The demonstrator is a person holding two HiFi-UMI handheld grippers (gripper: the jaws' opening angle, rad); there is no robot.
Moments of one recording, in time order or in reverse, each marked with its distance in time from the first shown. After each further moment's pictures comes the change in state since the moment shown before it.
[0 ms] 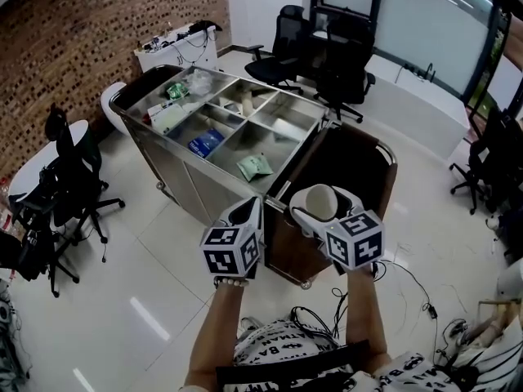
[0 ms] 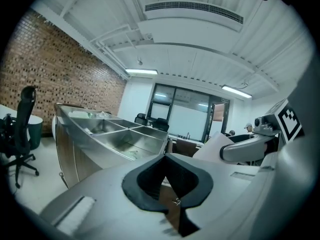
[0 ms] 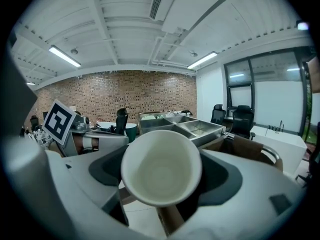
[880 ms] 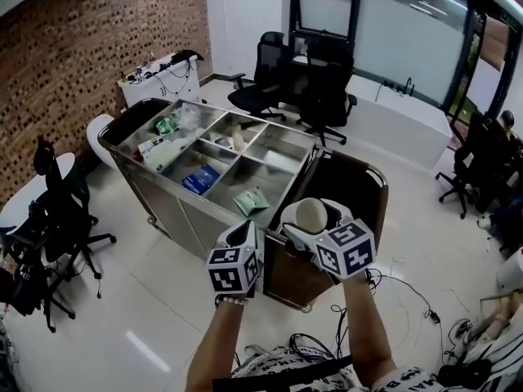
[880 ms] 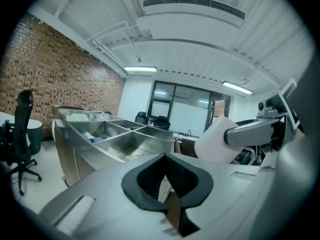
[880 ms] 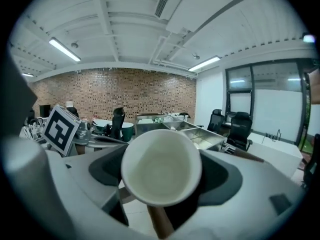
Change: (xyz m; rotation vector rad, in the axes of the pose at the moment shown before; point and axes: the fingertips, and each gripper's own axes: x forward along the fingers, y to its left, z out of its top) left arm 0.025 0.031 0.010 0.034 0.041 0.014; right arm 0.029 0.000 0.039 -0.054 0.003 -0.046
